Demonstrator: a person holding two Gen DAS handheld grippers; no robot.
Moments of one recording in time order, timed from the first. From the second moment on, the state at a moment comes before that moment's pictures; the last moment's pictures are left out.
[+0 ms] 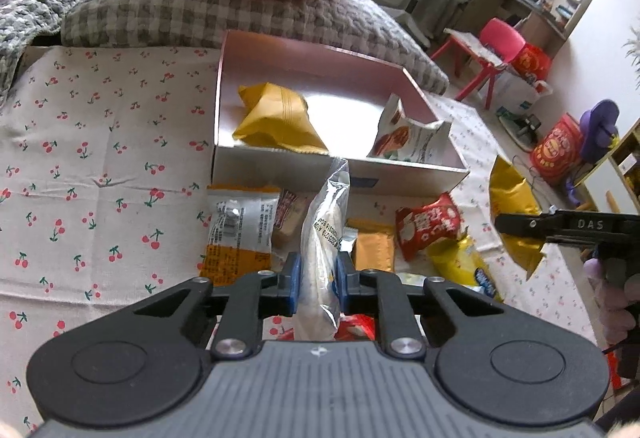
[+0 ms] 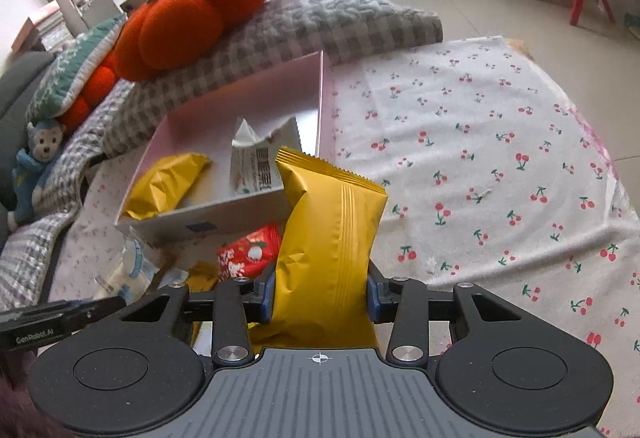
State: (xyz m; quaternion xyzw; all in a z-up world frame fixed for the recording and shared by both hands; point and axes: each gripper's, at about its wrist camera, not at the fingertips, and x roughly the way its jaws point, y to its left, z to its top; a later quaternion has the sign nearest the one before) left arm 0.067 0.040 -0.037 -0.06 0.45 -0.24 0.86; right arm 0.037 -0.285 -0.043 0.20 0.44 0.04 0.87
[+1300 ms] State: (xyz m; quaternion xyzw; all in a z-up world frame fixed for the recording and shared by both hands) left arm 0.144 -0.008 -0.033 -0.18 0.40 -0.21 0.87; right arm 0.140 -0.258 -0.018 0.25 0.38 0.03 0.89
